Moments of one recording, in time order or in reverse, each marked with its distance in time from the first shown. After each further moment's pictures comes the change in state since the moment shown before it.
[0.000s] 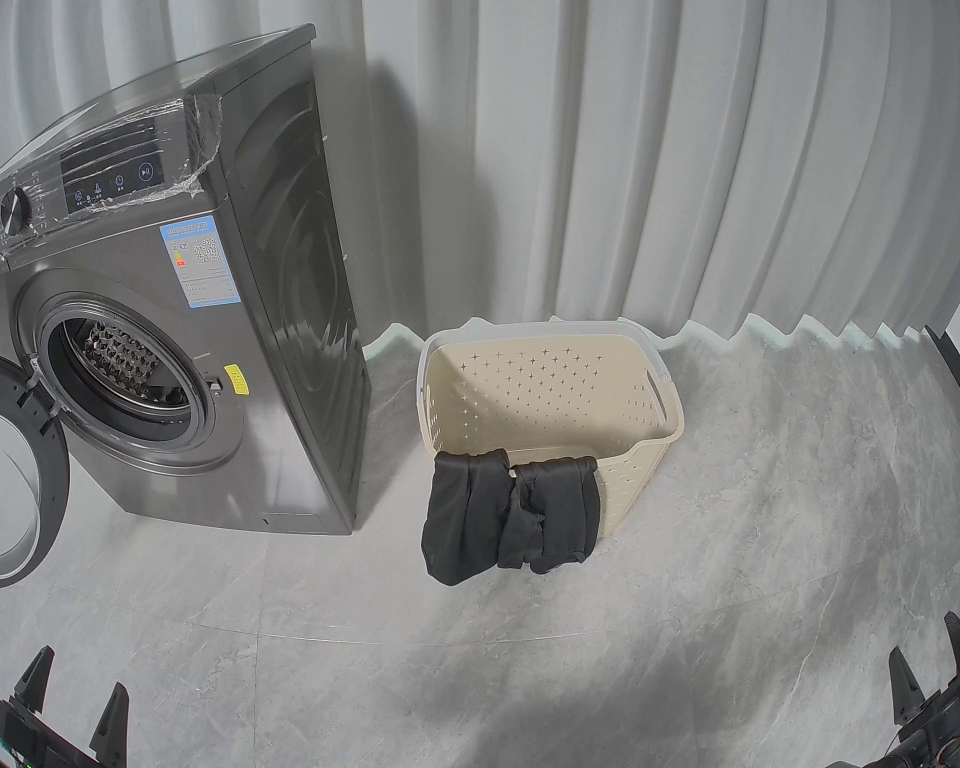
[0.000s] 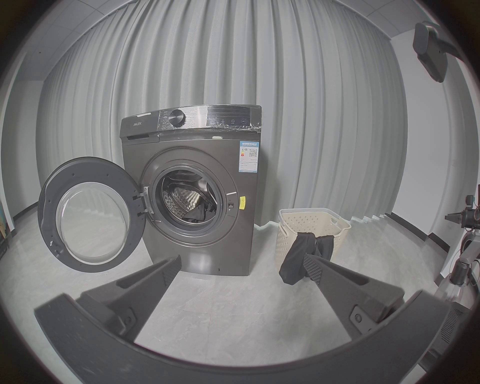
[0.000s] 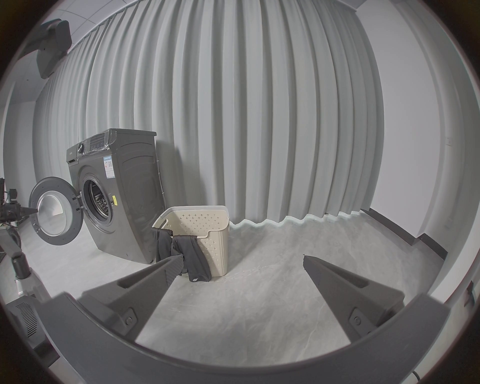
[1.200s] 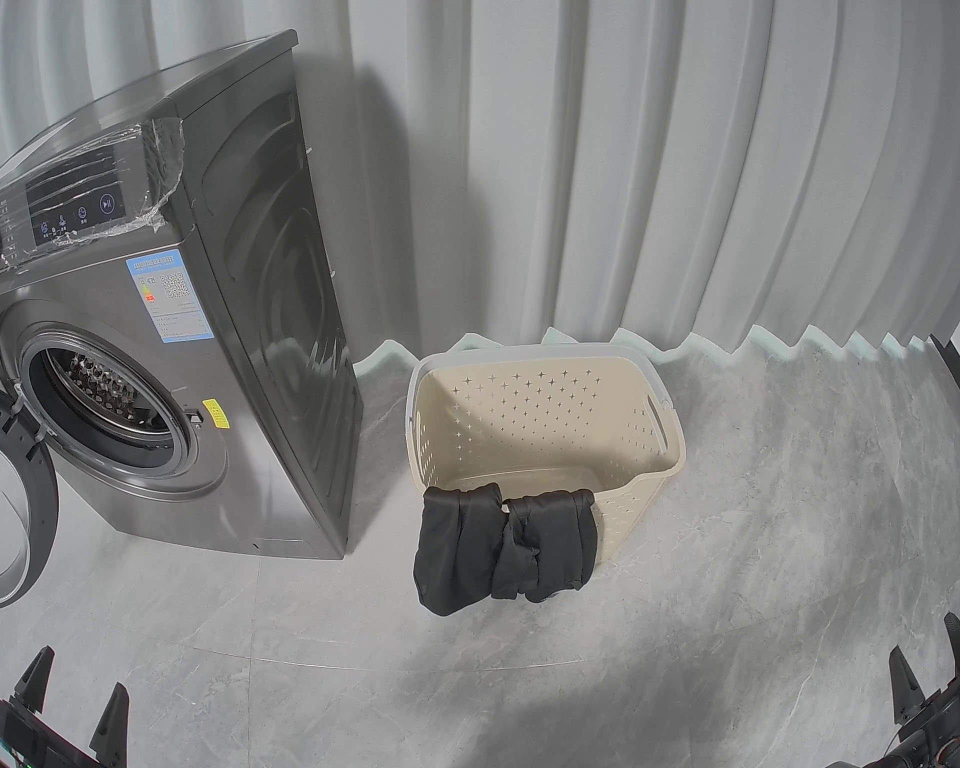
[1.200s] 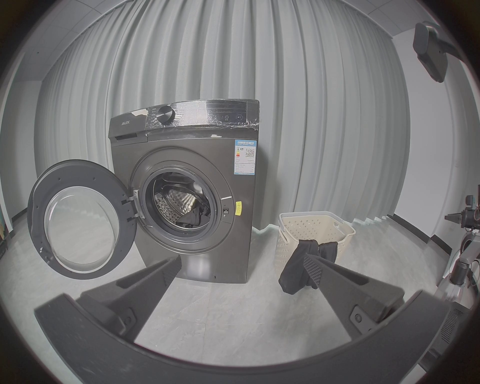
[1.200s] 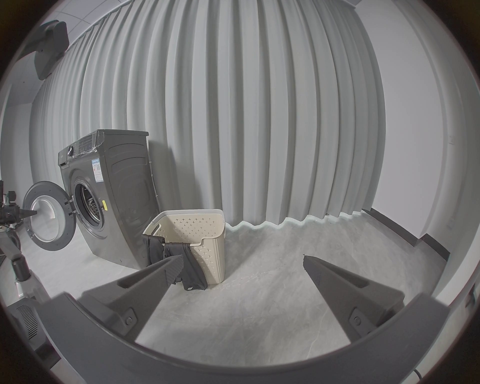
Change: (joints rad) left arm 0.000 0.000 0.000 0.001 0.000 0.000; right arm -0.003 0.000 0.000 0.003 -0.007 0.010
